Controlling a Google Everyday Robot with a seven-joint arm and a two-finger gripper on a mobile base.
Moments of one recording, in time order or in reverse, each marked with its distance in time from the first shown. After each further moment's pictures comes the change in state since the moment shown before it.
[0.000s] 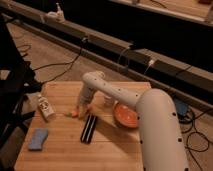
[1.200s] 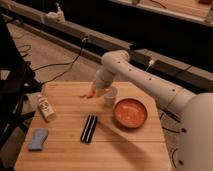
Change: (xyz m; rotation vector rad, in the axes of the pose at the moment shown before) arm 0.053 0.037 -0.217 0.214 0.093 -0.057
